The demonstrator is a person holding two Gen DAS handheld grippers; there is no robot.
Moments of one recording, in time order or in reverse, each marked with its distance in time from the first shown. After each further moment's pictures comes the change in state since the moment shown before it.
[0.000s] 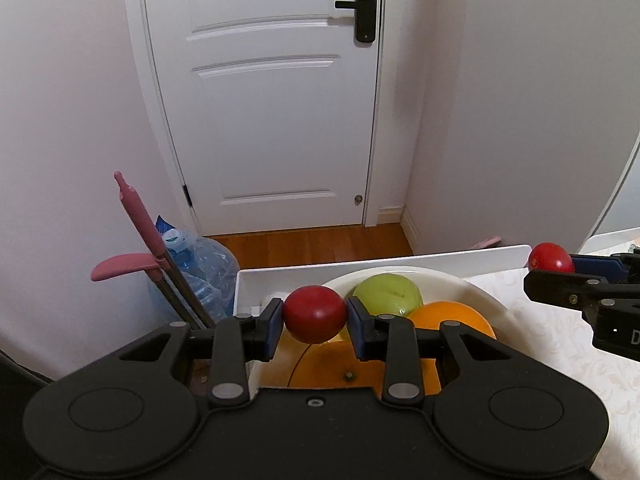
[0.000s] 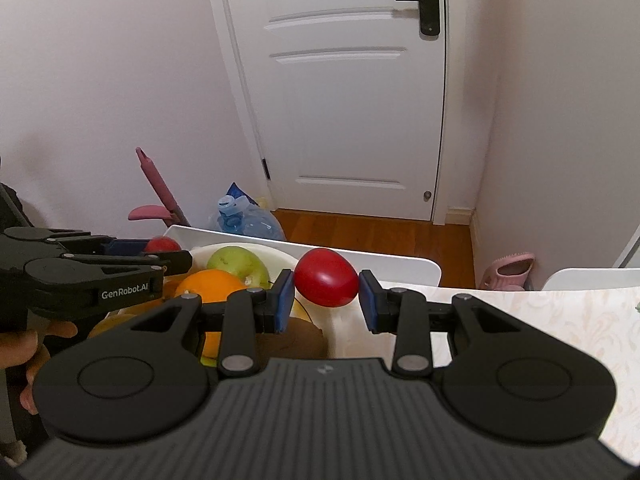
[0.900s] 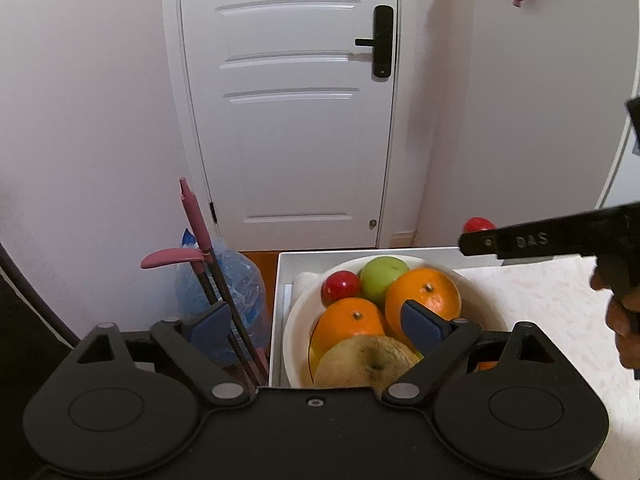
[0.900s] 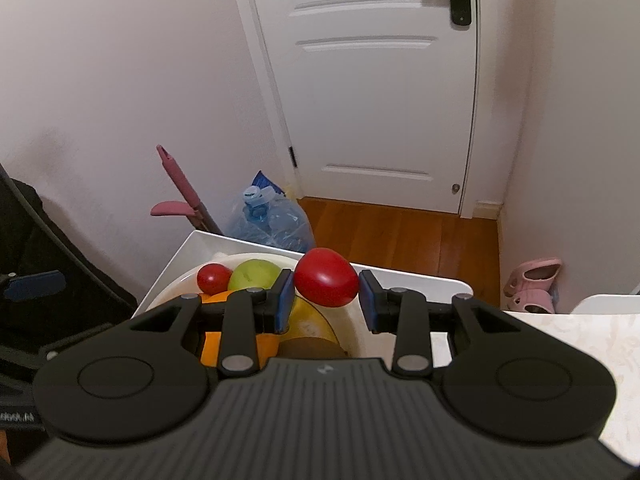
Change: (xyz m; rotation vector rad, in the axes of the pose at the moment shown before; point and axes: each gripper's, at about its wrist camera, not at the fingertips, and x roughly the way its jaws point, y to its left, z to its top) left arm -0.086 0.005 -0.032 -0.039 -0.090 0.051; right arm 0.016 0.003 0.023 -0.025 0.057 0.092
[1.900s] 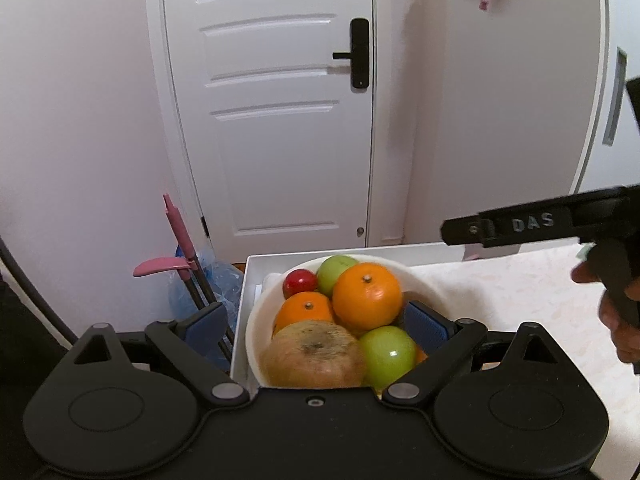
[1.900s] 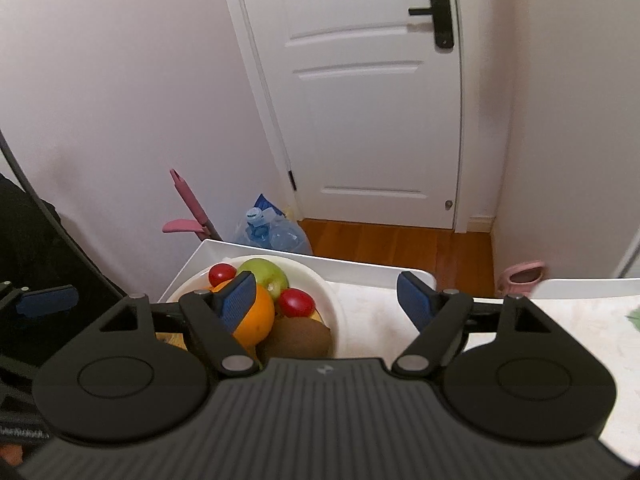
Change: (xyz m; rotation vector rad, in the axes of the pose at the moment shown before) left arm -0.042 -0.039 -0.010 0.028 -0.043 -0.010; right arm -0.075 -0.021 -0.019 0.025 -0.088 0.001
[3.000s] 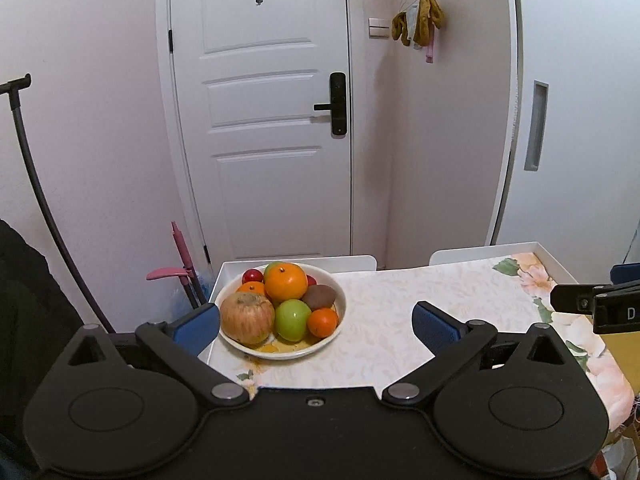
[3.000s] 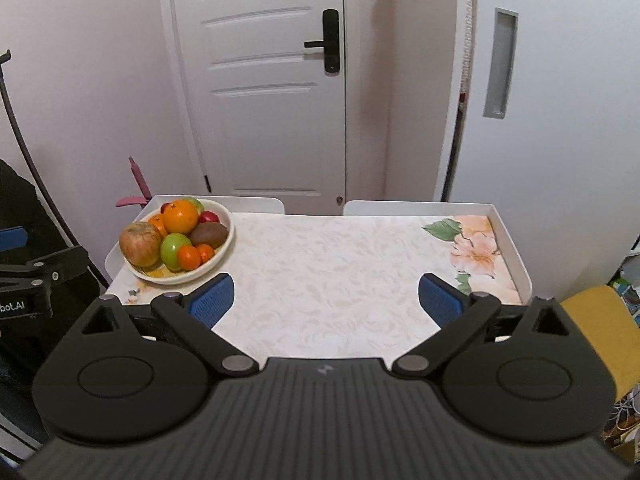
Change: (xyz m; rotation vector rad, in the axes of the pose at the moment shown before) left arm -0.165 -0.094 -0.037 -0.003 -0.120 0.023; right arm -0.249 -0.023 -0.105 0.025 -0.053 -0.283
